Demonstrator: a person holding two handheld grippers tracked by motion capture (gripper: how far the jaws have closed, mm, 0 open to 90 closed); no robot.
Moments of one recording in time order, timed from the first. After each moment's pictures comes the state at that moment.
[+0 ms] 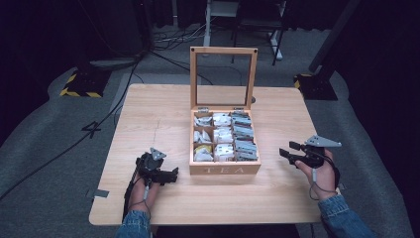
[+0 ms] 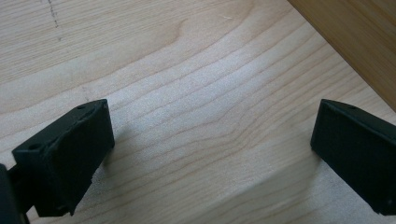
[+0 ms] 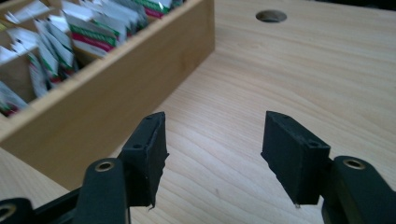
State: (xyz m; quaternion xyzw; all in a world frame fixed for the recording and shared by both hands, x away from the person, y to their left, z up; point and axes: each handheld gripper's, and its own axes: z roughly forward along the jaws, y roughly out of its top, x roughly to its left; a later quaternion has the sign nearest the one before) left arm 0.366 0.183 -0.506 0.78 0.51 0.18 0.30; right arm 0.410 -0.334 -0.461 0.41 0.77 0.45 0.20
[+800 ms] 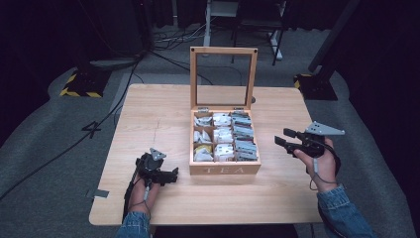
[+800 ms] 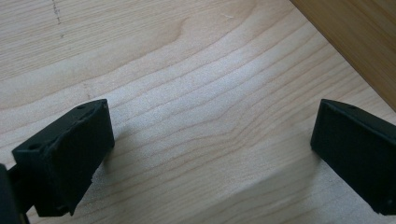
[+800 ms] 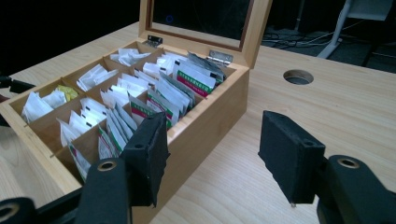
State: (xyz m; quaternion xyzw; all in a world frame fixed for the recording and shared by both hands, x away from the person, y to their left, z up) left arm 0.365 0.183 -0.506 0.78 0.51 0.18 0.30; right arm 0.417 -0.309 -0.410 0.37 0.76 0.51 0.18
